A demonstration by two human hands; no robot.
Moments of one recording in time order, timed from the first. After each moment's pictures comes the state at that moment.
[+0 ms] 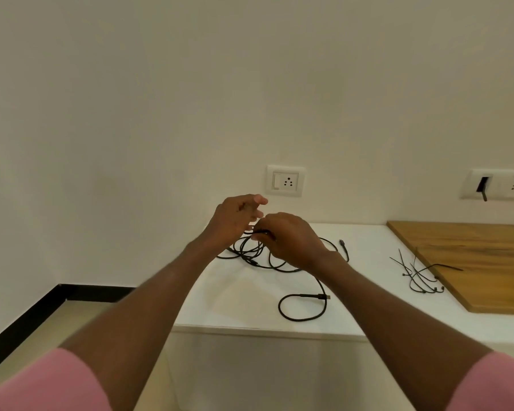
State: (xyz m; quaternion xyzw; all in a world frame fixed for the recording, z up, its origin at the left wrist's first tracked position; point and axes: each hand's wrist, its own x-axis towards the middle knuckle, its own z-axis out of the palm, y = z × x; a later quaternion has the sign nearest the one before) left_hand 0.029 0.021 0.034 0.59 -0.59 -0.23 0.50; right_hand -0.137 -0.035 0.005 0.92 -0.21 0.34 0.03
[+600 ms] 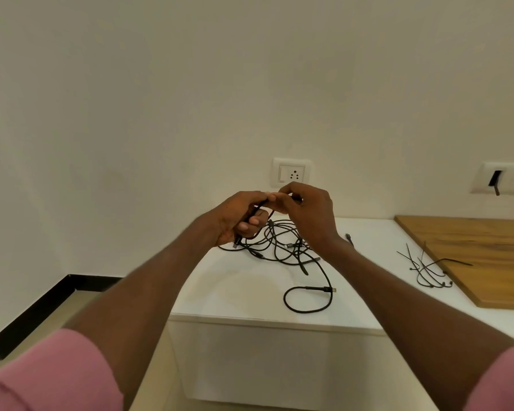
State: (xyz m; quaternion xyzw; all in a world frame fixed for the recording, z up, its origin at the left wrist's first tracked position) left_hand 0.029 0.027 0.053 0.50 -0.50 -0.54 0.45; right_hand -0.142 -0.039 0.025 0.77 -0.31 0.53 -0.17
